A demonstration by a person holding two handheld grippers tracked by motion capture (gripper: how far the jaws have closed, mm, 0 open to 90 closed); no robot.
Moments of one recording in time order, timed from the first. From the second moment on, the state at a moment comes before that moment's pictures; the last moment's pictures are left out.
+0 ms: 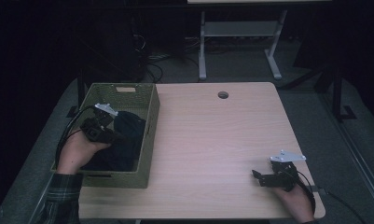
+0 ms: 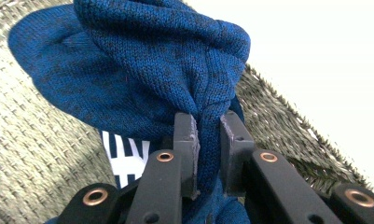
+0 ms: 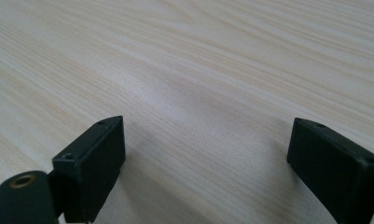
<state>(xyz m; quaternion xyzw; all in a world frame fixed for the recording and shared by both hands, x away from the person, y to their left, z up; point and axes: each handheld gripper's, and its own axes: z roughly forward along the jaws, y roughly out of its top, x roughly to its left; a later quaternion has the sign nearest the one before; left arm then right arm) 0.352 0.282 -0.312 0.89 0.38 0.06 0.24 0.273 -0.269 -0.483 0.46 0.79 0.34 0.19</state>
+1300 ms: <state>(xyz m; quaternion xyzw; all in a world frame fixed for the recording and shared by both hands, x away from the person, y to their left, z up) 0.357 0.286 -0.206 0.89 0.36 0.11 0.28 0.273 -0.269 -0.483 0.46 0.79 0.34 0.19</state>
